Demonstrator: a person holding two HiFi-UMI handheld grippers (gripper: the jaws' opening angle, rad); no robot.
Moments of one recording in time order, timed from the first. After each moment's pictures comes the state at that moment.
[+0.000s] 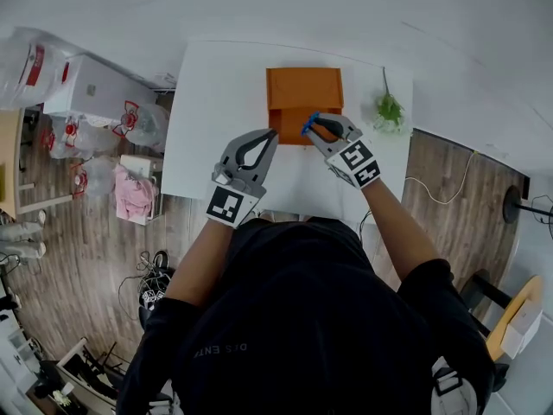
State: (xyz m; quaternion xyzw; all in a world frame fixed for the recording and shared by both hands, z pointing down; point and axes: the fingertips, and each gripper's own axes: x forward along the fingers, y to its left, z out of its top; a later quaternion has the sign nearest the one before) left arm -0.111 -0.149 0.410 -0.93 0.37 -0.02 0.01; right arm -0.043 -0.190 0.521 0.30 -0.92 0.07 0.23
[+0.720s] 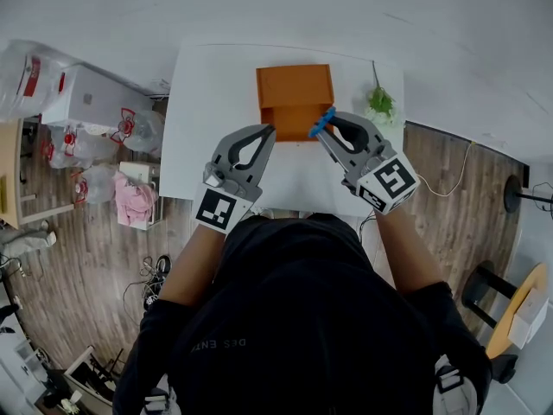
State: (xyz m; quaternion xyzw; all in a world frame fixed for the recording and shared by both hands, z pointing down) left arm -0.093 -0.136 0.359 -0.94 0.33 -0.02 0.04; right arm -0.012 -0.148 0.377 0.33 -0.94 0.05 0.06
